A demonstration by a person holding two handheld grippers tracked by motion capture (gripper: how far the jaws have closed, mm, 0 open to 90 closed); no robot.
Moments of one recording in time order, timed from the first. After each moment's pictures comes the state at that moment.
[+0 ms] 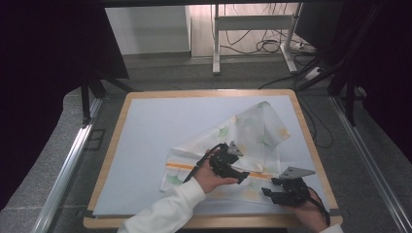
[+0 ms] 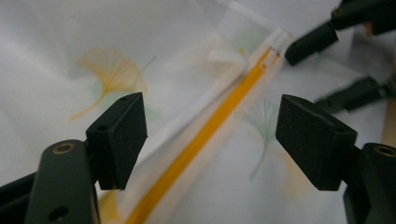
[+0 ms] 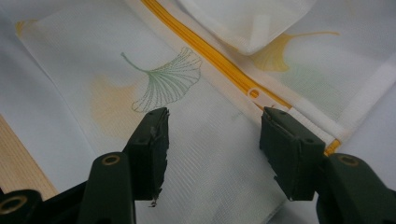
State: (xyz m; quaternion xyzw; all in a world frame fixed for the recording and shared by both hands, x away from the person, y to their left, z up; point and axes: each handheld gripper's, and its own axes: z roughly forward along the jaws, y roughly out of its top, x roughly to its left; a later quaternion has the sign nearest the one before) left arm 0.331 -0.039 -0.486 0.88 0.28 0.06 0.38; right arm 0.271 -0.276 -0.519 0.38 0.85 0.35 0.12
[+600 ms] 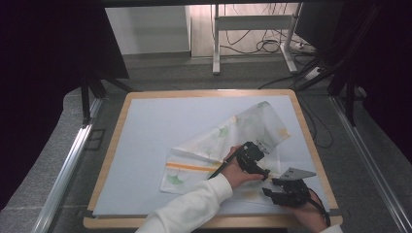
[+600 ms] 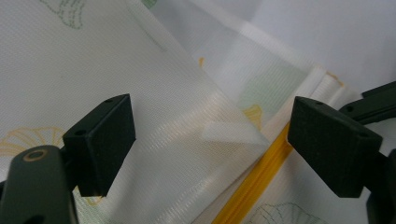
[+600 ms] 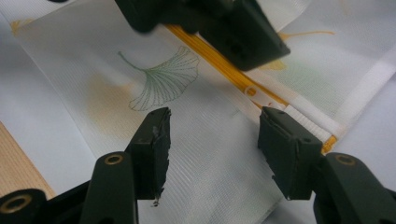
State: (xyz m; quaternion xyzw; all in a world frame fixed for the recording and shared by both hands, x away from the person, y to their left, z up) left arm 0.356 -0.110 -0.511 0.90 0.28 0.09 0.33; right arm 0.268 -0.277 -0.521 0.38 0.85 0.35 0.13
